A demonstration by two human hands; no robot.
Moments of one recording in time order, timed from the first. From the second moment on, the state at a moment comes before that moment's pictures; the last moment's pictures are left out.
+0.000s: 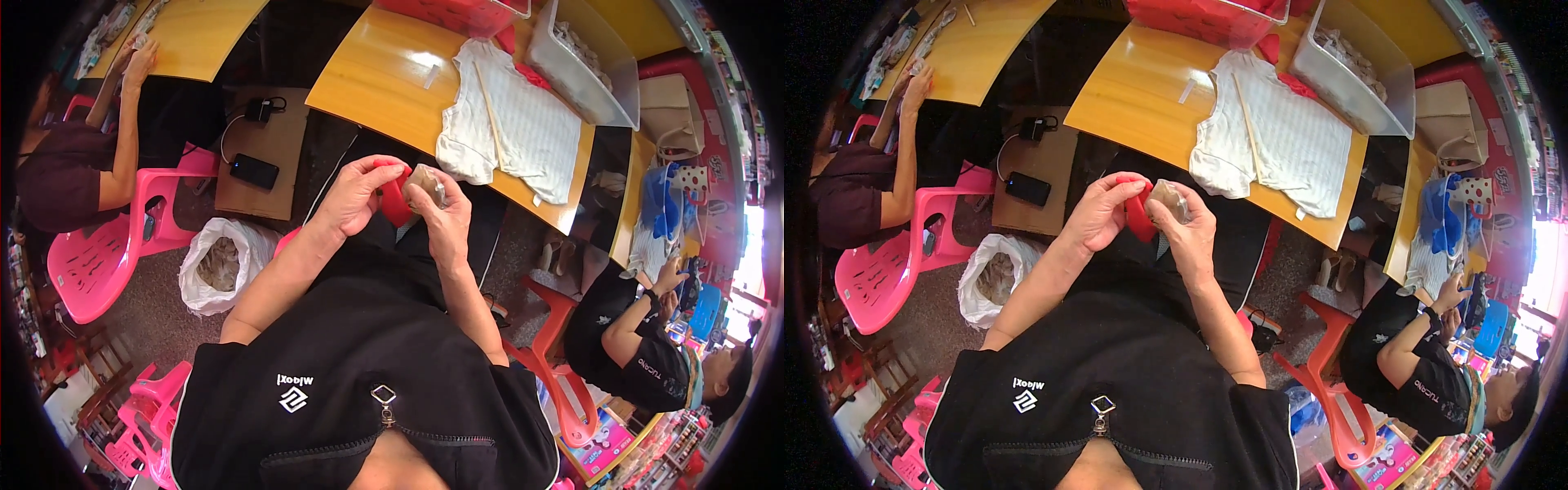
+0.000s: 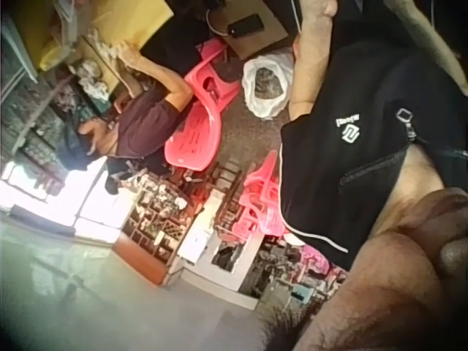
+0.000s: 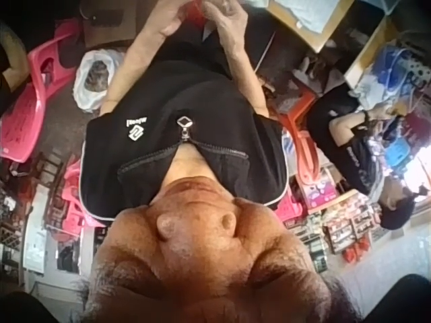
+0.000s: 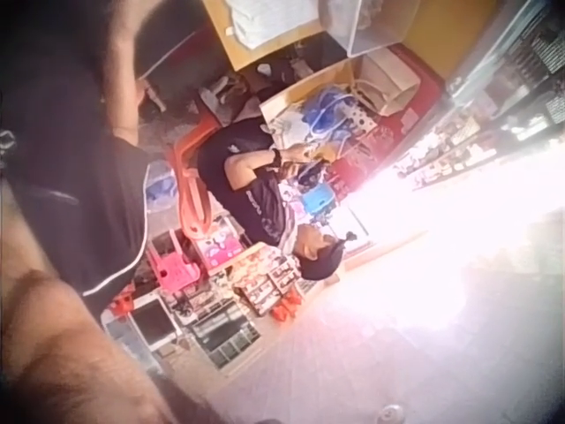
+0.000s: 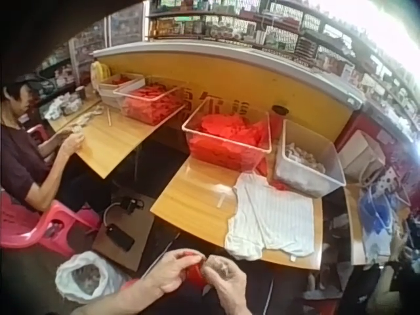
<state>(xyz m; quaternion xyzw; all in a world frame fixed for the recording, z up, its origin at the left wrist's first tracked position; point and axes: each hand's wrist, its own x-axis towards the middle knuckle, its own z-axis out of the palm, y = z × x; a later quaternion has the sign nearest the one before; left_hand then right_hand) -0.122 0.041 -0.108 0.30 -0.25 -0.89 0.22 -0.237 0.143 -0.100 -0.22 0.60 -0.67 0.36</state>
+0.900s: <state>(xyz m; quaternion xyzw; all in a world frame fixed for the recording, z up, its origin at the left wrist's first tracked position) -0.131 0.033 -0.109 0.27 -0.28 -0.89 0.25 -0.255 0.137 -0.088 -0.42 0.67 -0.50 0.35</state>
